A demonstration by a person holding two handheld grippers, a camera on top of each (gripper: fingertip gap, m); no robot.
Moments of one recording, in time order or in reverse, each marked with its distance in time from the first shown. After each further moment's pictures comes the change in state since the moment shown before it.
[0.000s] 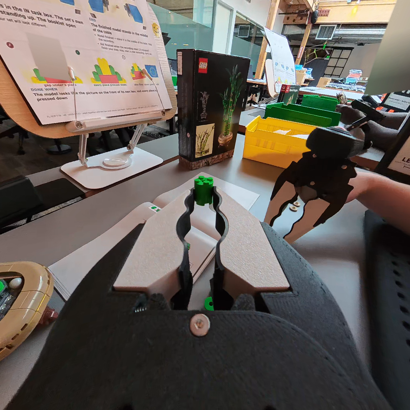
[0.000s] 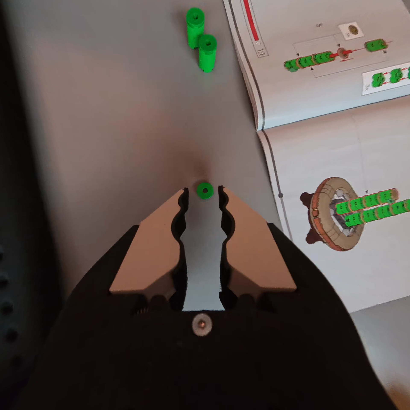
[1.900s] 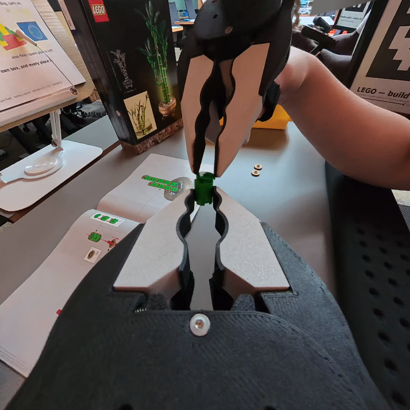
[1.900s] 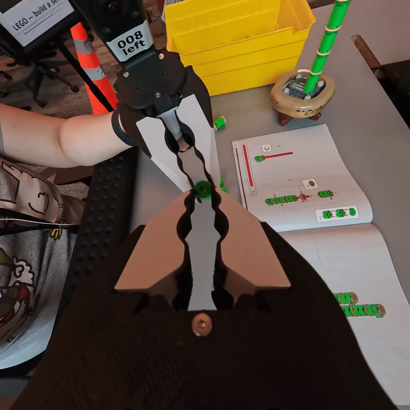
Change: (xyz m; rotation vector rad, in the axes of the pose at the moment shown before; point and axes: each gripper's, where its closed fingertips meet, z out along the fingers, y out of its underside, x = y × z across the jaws) left arm 0.071 0.028 0.027 -0.179 0.226 0.157; right arm 0.010 -0.129 -0.076 0.356 -0.279 0.027
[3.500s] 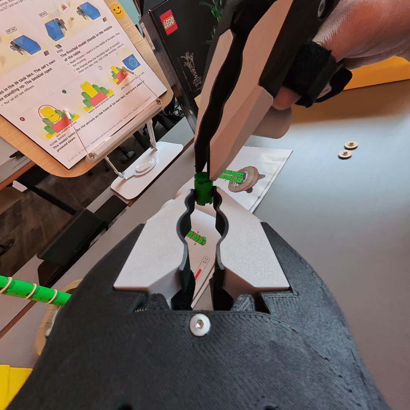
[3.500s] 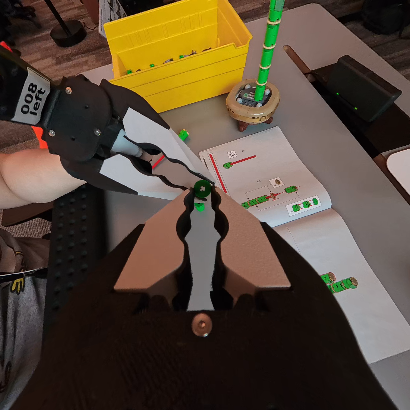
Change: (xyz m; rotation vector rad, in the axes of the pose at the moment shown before) left arm -0.032 -0.006 -0.009 -0.093 -0.420 0.260; right arm 0.020 -0.017 0.005 0.023 0.235 0.070
